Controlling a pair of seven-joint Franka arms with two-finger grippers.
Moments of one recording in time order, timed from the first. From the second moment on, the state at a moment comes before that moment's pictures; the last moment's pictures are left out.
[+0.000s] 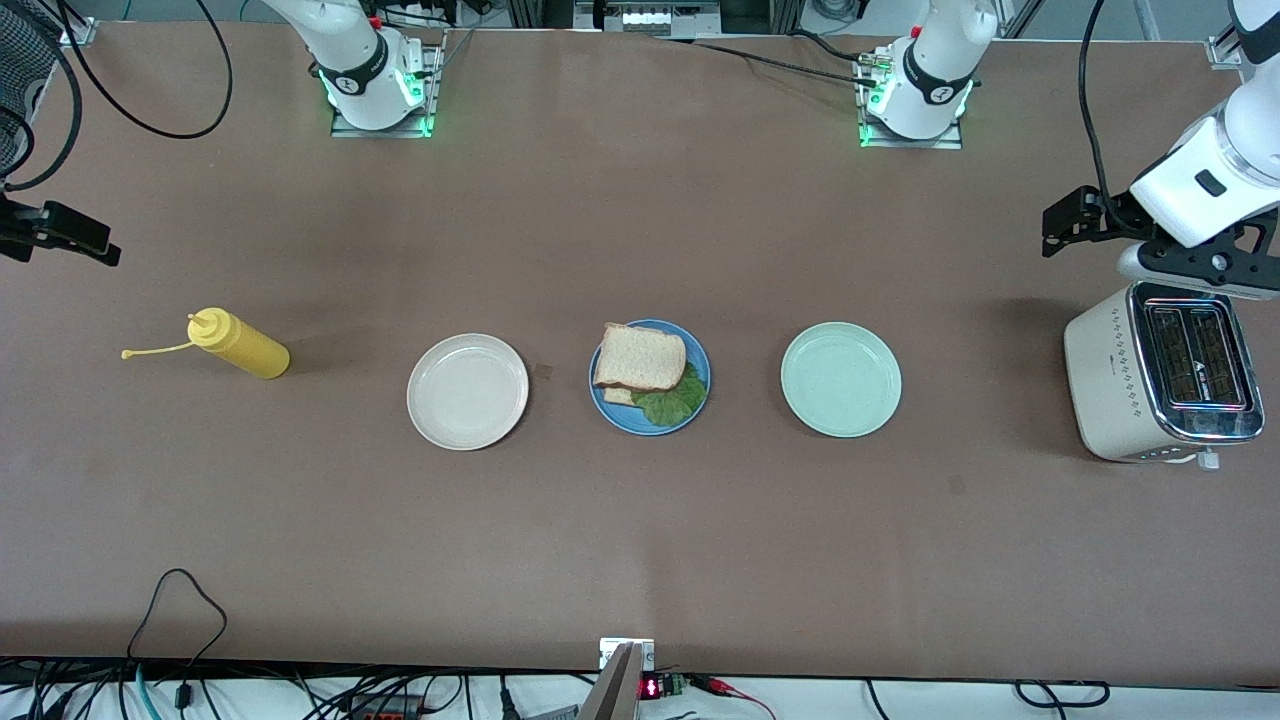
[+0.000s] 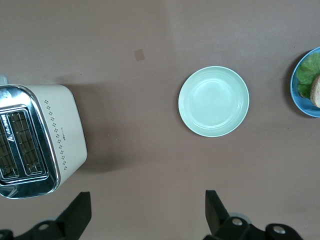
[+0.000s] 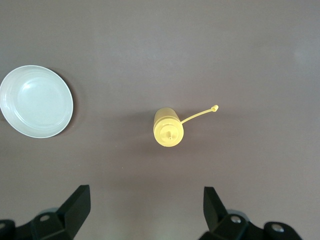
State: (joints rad) left arm -0.04 0.04 -0.04 -1.58 0.02 1.54 0.08; right arm 0.03 0.04 -0.16 -1.62 -0.03 1.61 -0.10
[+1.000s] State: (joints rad) left arm -0.04 0.04 -0.05 -1.58 0.02 1.54 0.08; right arm 0.03 -0.08 -0.17 -1.77 -0.03 1.65 -0.07
